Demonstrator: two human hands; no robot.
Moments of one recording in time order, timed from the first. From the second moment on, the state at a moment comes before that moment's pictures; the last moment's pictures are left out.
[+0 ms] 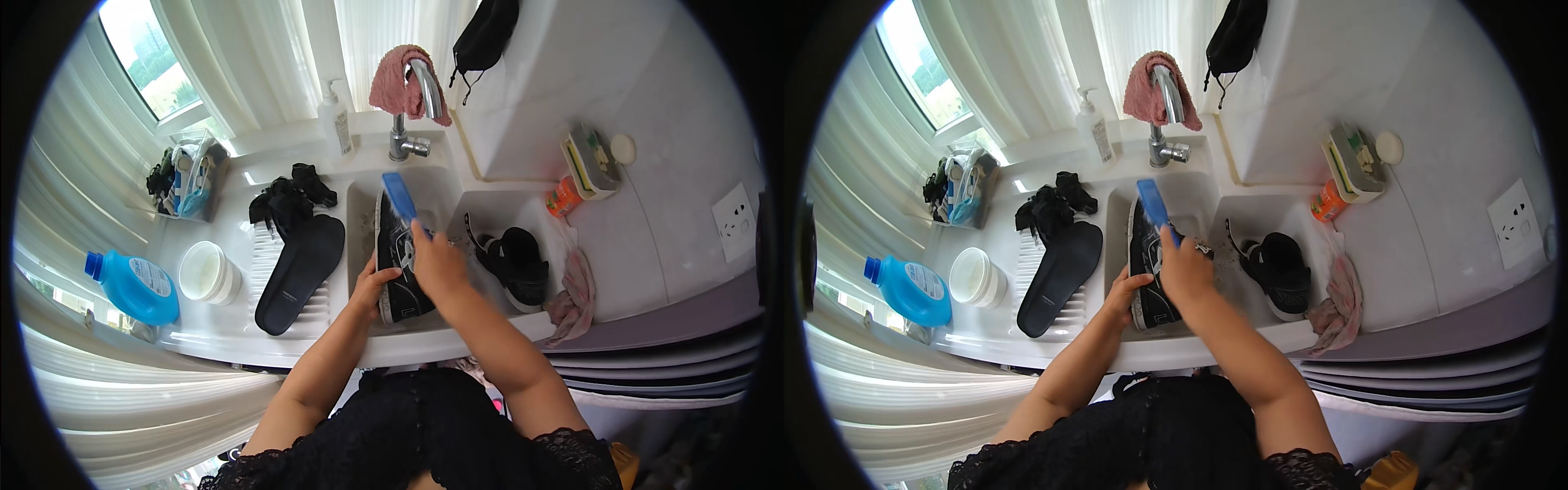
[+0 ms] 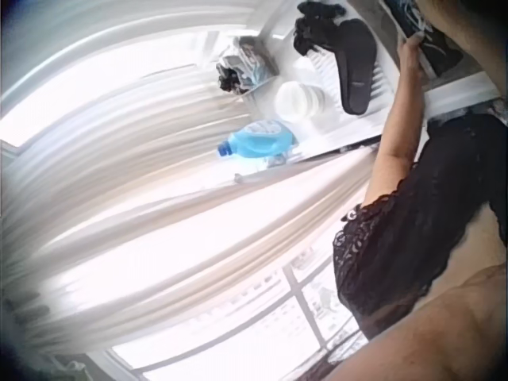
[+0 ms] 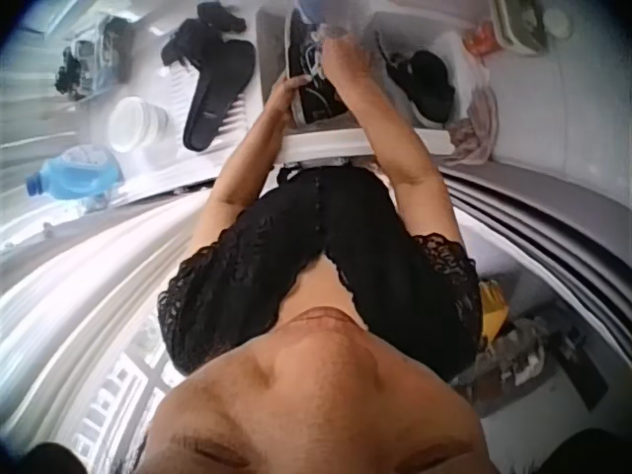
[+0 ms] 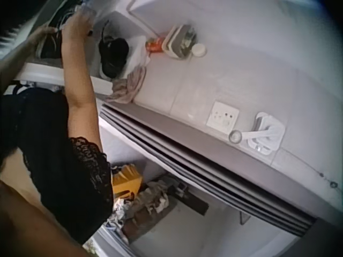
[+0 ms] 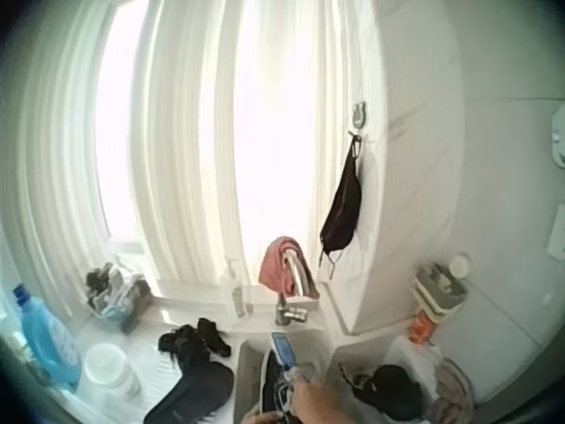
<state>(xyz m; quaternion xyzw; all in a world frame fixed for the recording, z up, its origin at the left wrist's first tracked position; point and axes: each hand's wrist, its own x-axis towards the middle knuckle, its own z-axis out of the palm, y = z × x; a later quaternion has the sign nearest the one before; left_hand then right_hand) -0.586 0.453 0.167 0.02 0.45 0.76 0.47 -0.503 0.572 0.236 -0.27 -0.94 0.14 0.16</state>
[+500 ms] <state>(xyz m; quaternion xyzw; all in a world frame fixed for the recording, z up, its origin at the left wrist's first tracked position) -0.593 0.449 0.152 0.03 0.49 0.76 0.43 -0.436 0.540 0.255 -0.17 -0.98 0.04 0.06</state>
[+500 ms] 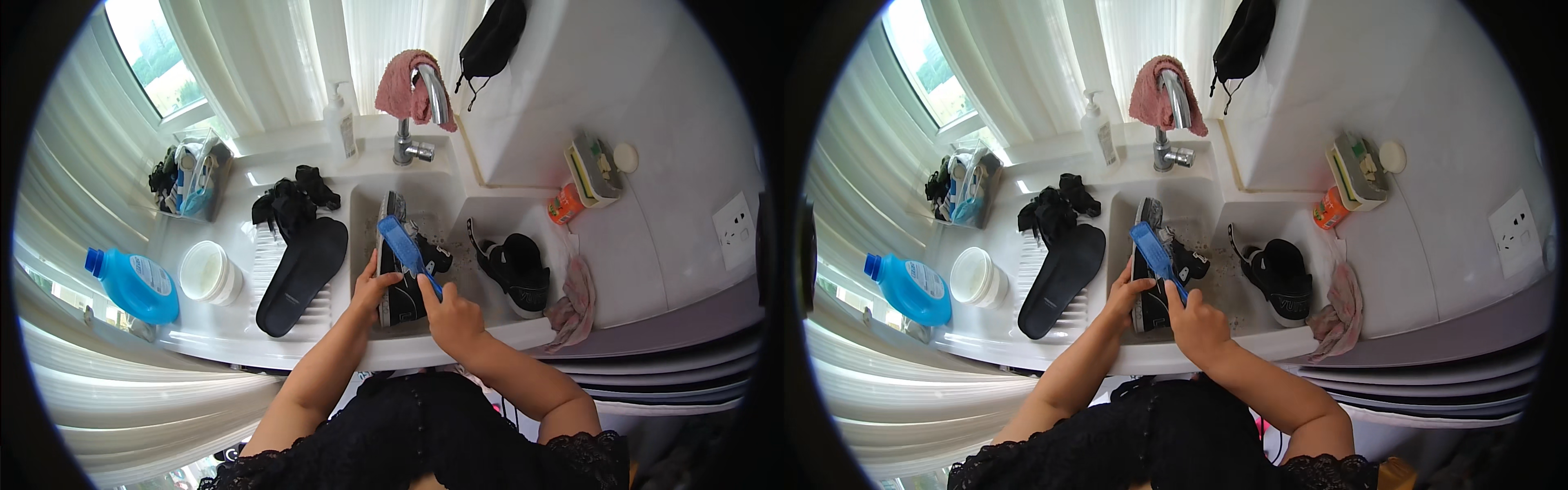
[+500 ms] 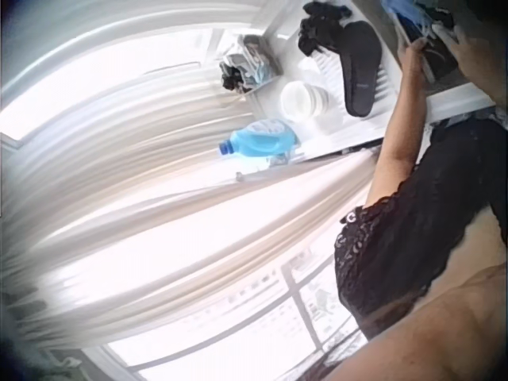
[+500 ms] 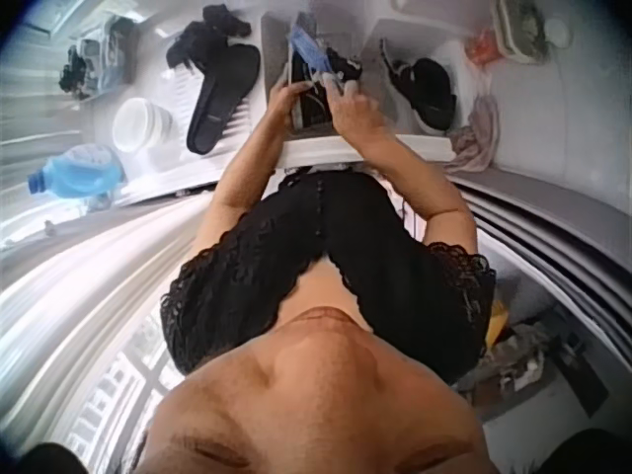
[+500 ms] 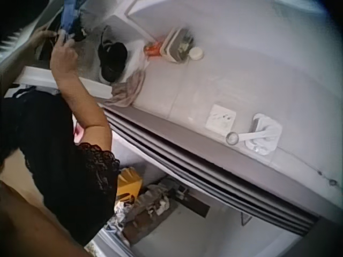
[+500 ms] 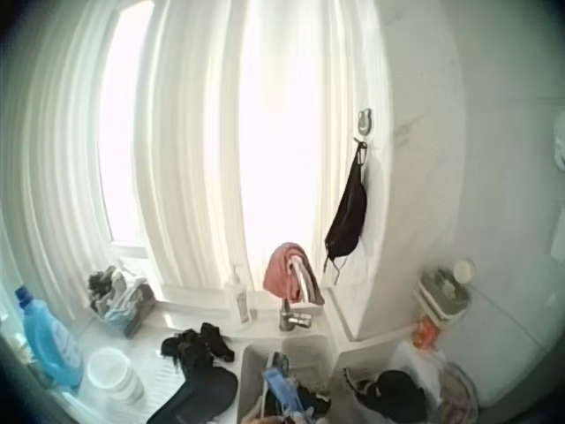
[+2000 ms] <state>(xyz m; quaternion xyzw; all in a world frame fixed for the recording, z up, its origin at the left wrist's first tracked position) -0.594 0.429 0.174 0.11 0.28 0.77 0.56 -0.443 0.610 0.273 -0.23 -0.88 0.31 0.27</state>
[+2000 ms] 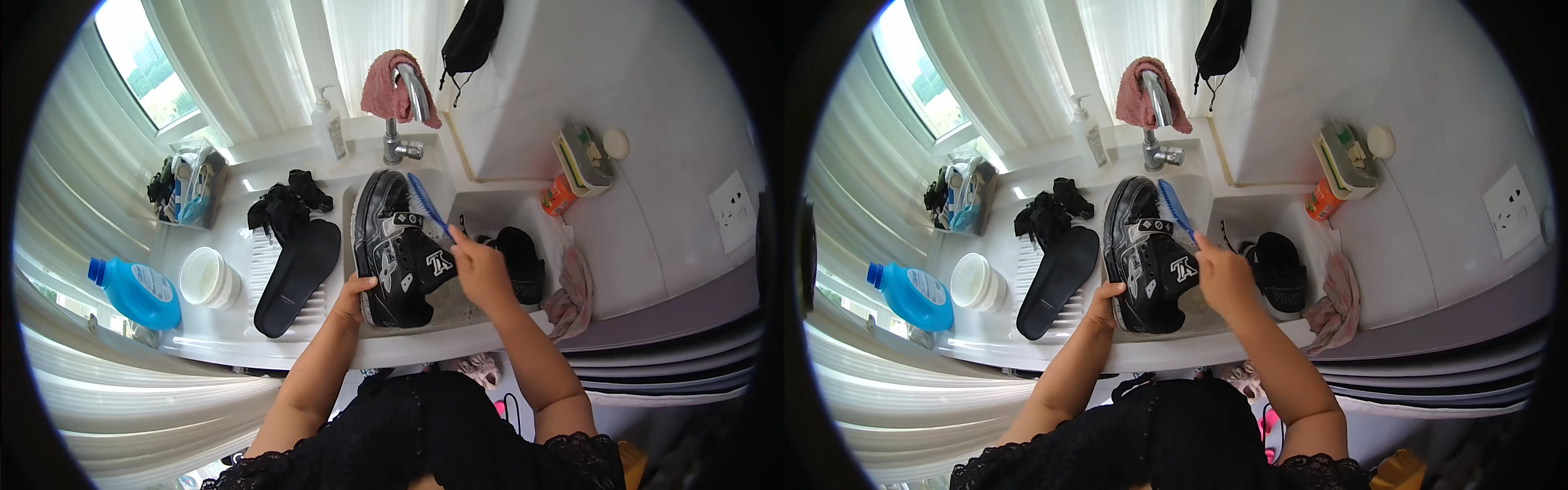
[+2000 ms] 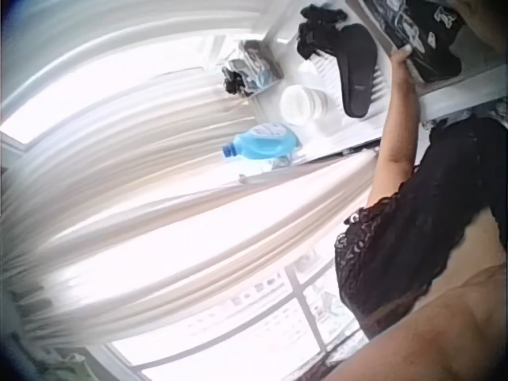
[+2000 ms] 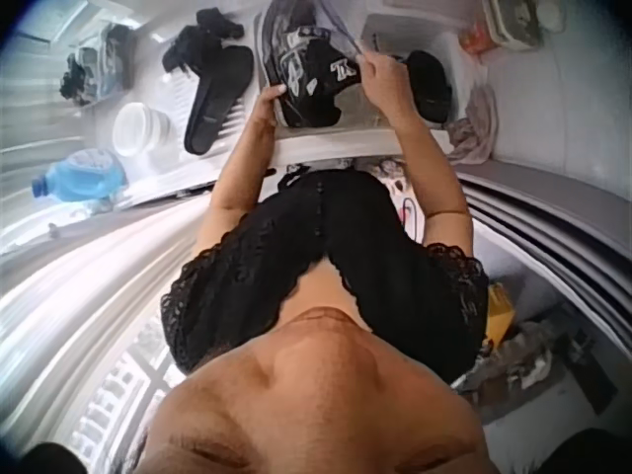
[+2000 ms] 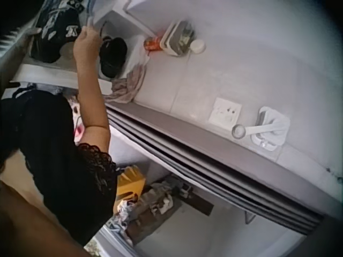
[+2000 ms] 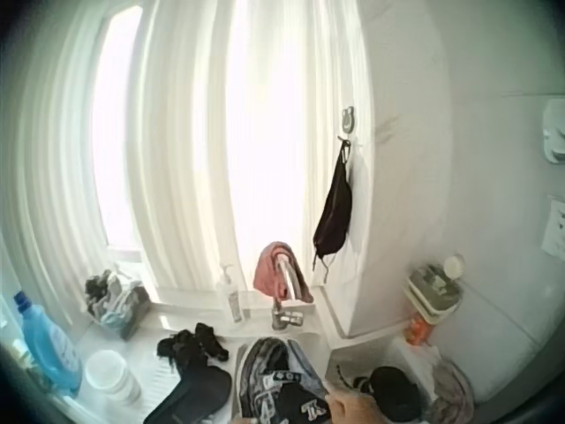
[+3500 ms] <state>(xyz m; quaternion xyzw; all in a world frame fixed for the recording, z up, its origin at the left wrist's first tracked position) -0.633 0.330 0.305 0.30 0.90 0.30 -0.06 -0.490 0.585 0.212 -0.19 -0.82 0.50 0.20</state>
